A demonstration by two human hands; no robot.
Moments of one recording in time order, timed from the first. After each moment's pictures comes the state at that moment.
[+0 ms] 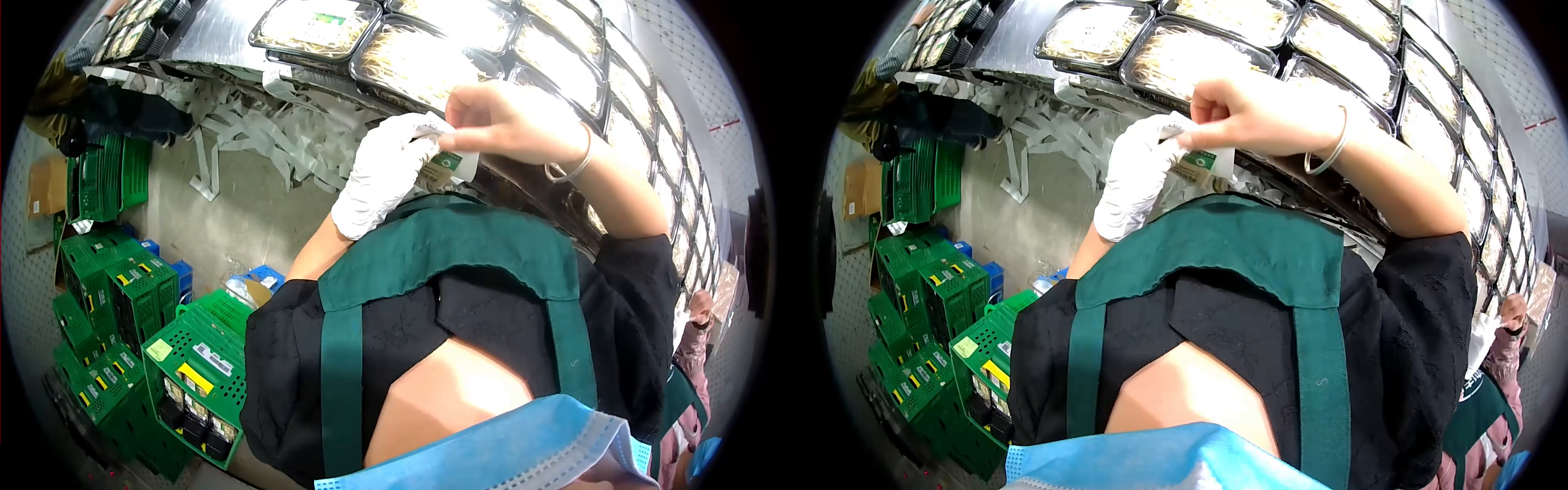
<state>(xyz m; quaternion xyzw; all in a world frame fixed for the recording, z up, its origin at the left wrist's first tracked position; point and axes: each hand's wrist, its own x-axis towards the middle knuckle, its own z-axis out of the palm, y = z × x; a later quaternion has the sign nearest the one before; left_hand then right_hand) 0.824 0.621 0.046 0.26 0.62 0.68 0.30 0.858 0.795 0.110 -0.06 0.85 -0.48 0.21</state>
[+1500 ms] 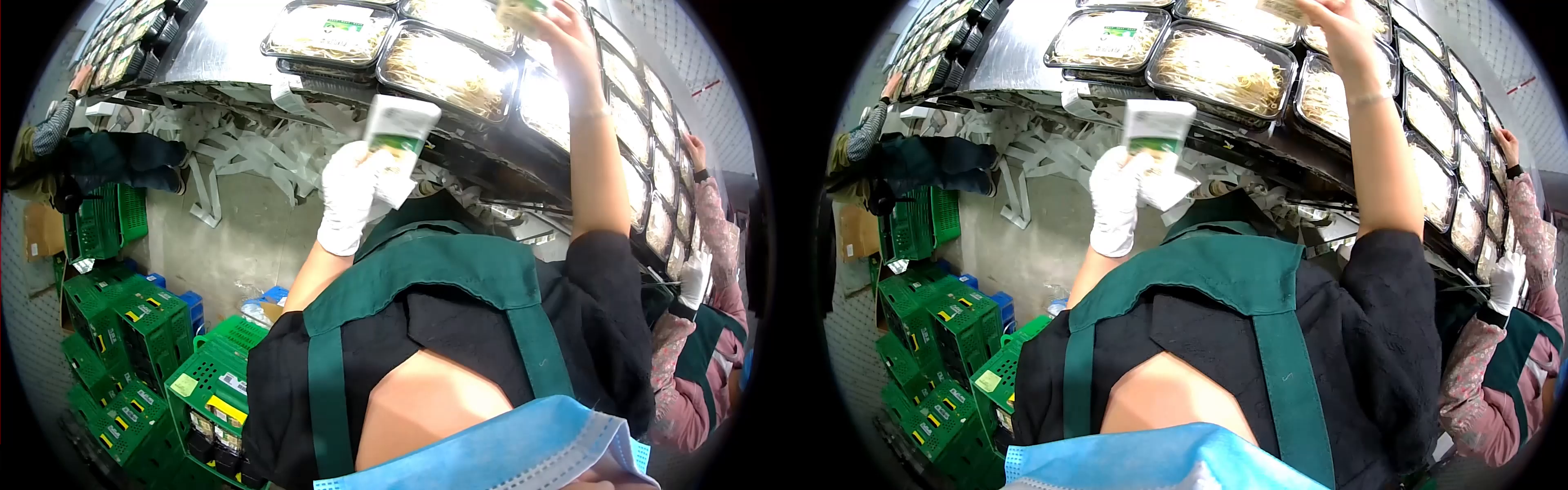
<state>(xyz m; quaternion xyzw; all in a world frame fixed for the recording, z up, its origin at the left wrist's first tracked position) 0.802 0.548 -0.002 0.06 0.54 0.79 0.29 0.819 0.855 0.073 0.21 0.77 -0.52 -0.30</state>
